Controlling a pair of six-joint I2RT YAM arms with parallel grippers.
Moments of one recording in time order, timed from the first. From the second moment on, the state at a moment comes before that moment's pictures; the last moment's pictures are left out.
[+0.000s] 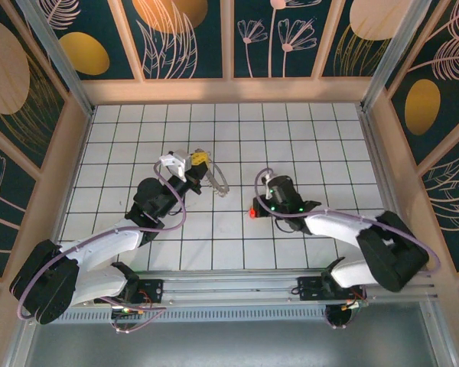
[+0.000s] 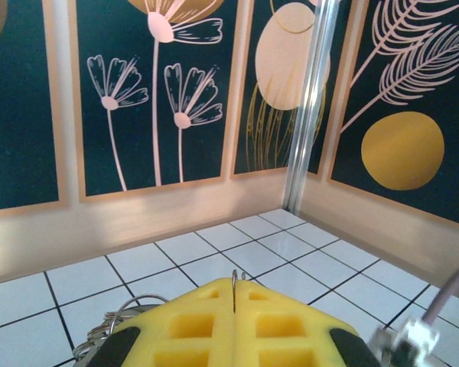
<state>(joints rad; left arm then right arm) -0.66 1.17 0.48 0.84 0.04 -0.14 0.66 1.33 0.53 0.07 -0.10 0.54</state>
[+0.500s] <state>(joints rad) -0.66 1.22 0.52 0.84 0.25 -0.13 0.44 1.07 0.58 0.20 -0.36 0.44</state>
